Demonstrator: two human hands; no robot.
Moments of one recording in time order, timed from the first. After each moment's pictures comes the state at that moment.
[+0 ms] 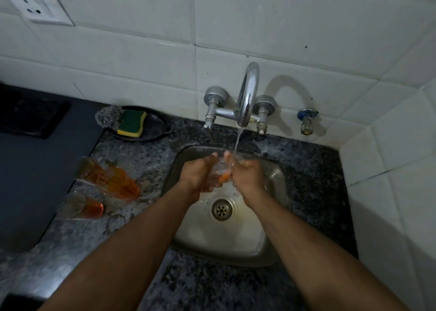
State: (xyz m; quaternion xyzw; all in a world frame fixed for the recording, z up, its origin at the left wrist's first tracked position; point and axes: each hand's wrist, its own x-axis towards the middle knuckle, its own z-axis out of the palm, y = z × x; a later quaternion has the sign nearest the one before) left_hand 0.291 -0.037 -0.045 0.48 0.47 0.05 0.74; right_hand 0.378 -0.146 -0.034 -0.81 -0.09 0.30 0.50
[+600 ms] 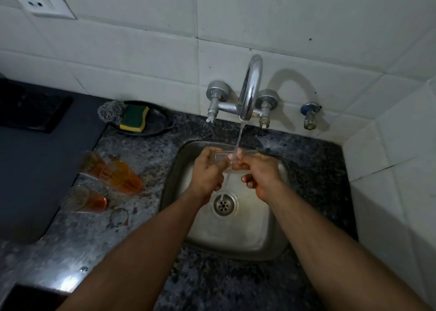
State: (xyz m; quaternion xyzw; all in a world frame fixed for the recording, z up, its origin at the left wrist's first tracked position) left_hand 0.292 -0.062 -0.063 0.56 0.37 0.18 0.72; right_hand 0.392 -0.164 -0.017 -0.74 0.02 0.40 0.54
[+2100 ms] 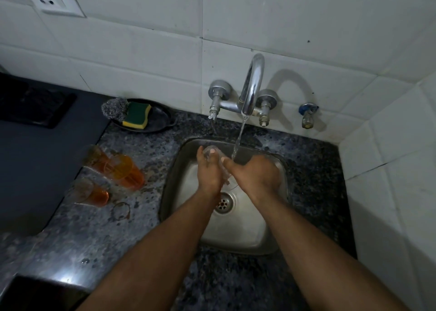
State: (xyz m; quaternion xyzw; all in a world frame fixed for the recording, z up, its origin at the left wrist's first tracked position) left_hand 0.297 -0.086 -0.068 0.44 0.48 0.24 0.72; right_hand 0.360 -0.165 -0.012 -0.96 -0.15 0.16 0.17
